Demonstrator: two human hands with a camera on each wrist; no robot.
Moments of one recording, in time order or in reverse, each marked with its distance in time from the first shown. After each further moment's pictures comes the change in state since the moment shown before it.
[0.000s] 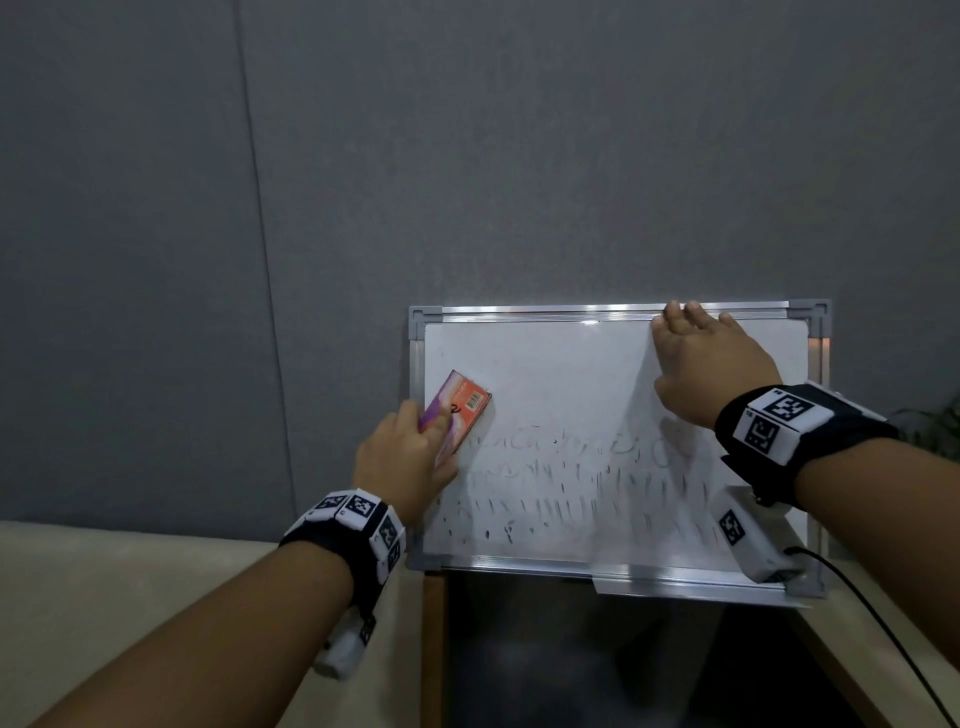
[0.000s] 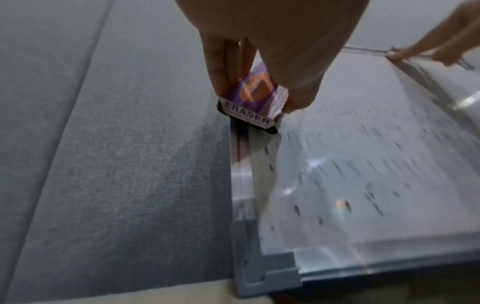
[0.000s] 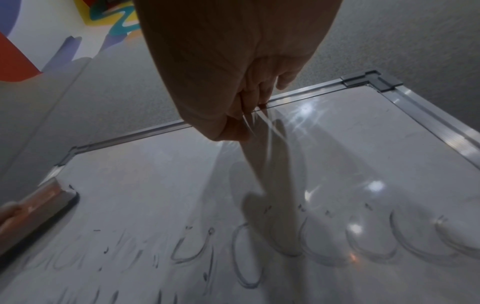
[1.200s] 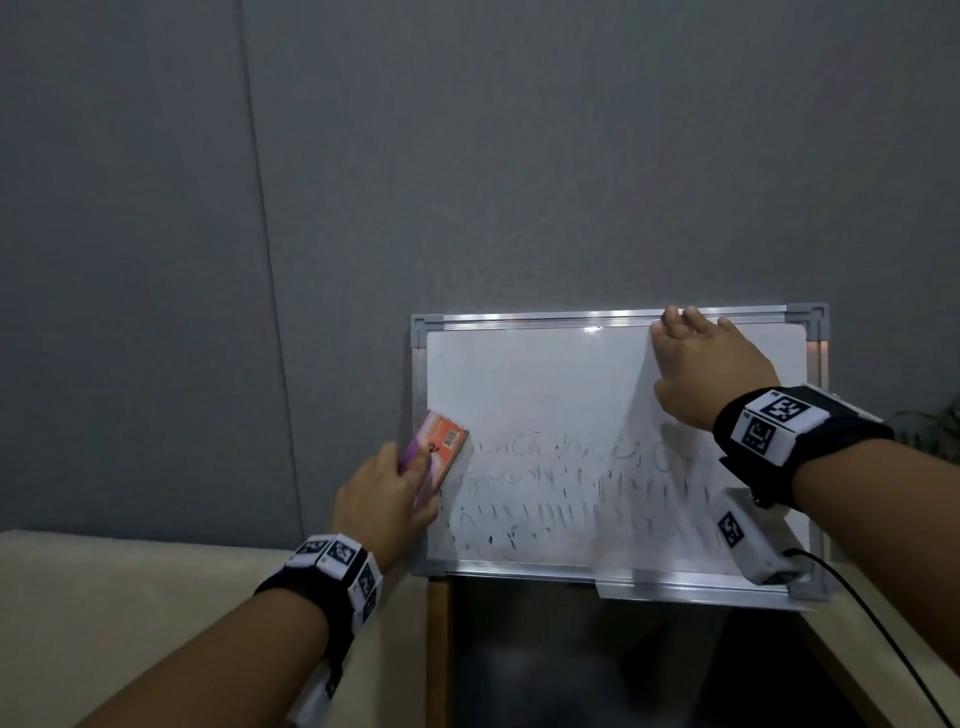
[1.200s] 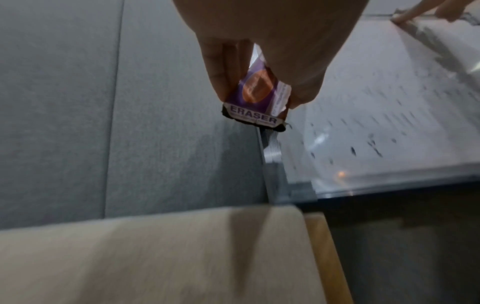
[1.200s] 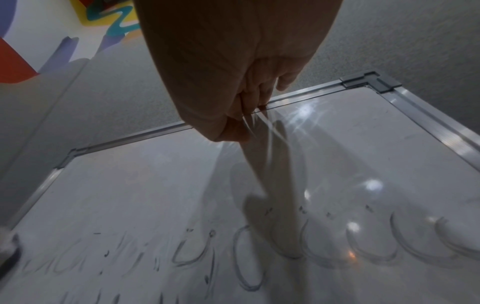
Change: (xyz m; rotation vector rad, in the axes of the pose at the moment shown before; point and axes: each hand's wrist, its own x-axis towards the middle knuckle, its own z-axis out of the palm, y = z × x) left_hand -0.036 -0.012 0.004 -0.003 -0.221 -0.149; right_hand -0.001 0.000 -0.003 0.008 -0.015 0.003
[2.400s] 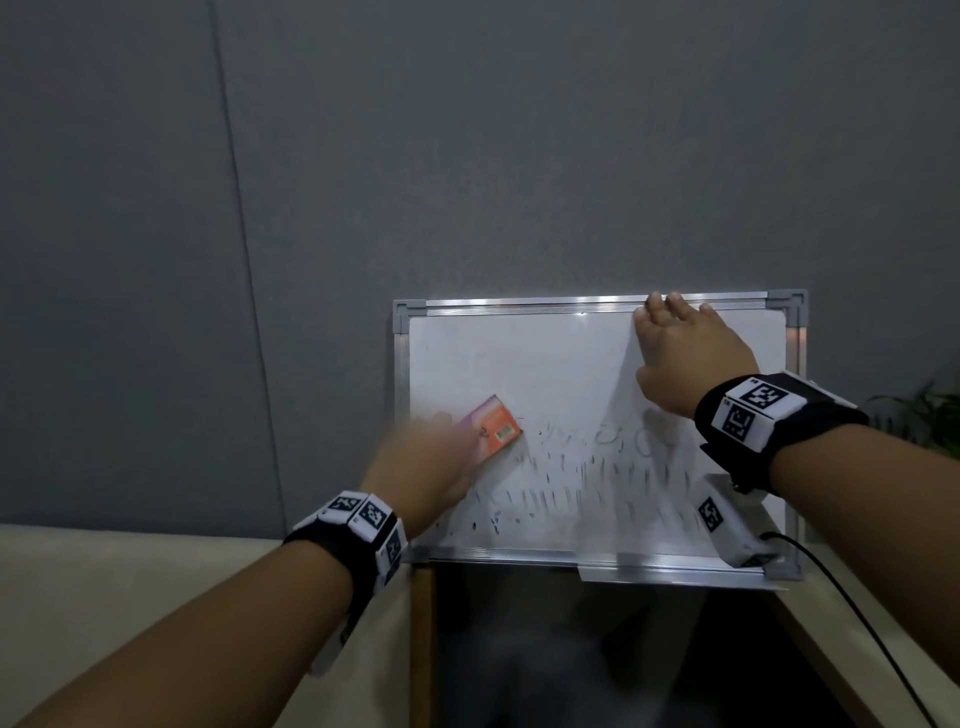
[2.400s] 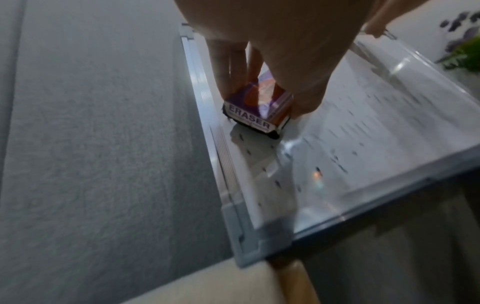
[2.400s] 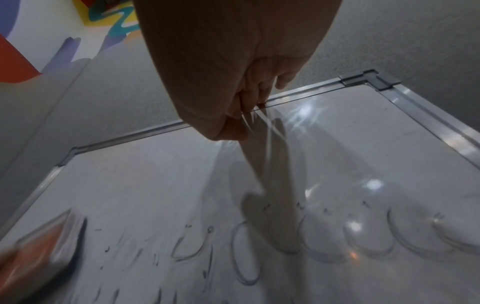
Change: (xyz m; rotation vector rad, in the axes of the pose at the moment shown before) left_hand 0.031 0.035 -0.002 0.140 0.155 0.408; right_hand 0.000 0.001 0.006 0.013 0.004 0.002
